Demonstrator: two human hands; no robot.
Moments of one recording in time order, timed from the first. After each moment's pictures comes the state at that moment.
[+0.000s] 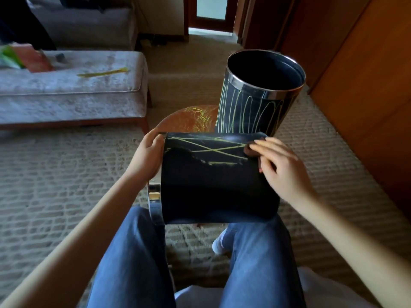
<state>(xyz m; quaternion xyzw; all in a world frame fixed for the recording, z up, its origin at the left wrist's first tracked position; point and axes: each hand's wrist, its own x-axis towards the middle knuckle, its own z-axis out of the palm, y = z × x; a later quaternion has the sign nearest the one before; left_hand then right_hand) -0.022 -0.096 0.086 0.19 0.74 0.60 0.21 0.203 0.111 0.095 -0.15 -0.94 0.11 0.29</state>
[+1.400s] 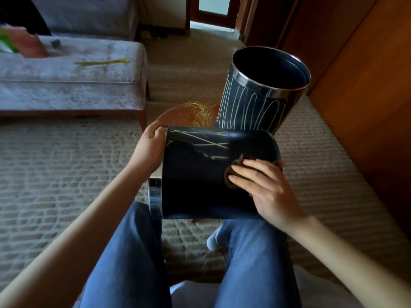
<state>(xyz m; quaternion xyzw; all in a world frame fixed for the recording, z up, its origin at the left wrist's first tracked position) -0.032 -0.090 0.078 0.14 0.75 0.61 0.23 0.219 0.070 0.079 0.03 -0.97 0.04 0.25</state>
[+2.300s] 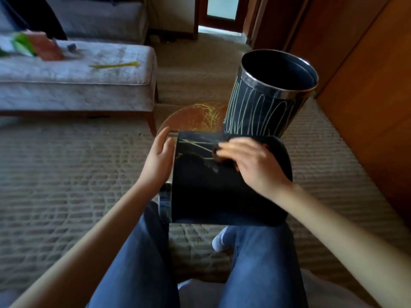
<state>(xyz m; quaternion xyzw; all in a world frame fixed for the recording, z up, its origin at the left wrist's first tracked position) -0.004 -0.115 0.061 0.17 0.74 0.63 0.17 0.156 0.065 0.102 0.01 -0.97 0.11 0.22</state>
